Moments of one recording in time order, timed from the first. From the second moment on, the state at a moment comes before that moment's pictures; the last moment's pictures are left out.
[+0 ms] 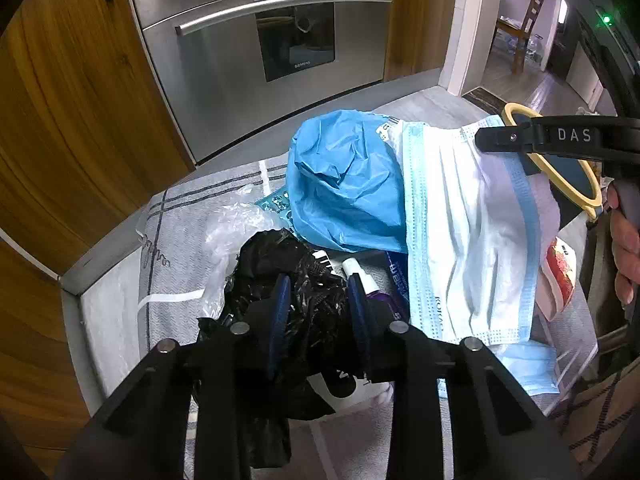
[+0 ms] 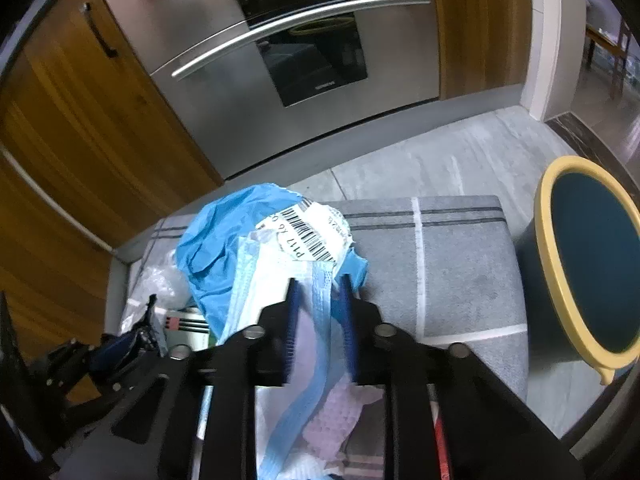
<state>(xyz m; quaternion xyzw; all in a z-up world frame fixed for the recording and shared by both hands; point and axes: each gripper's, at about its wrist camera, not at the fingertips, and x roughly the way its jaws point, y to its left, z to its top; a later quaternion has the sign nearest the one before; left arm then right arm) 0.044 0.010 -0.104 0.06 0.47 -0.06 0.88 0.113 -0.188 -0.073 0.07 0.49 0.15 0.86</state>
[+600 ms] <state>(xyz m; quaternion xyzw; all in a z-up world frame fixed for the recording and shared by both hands) 0.014 -0.002 -0.035 0.06 0.38 -0.11 0.92 0.076 -0.197 0.000 0.06 0.41 0.19 0.89</state>
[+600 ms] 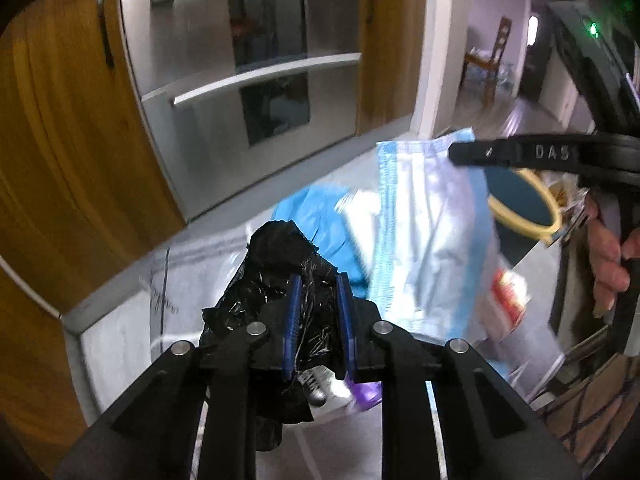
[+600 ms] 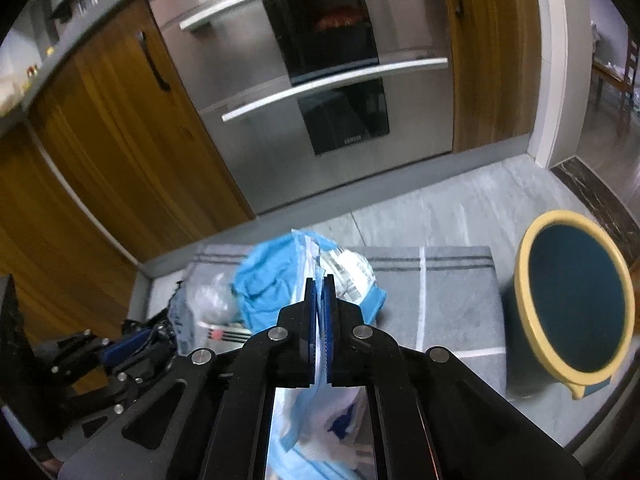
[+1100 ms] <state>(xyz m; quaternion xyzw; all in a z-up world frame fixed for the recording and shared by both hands) 0.004 -0.026 0.001 0.04 0.33 -0.16 0.93 0.077 -0.227 0.012 0.09 0.43 0.16 0.88</state>
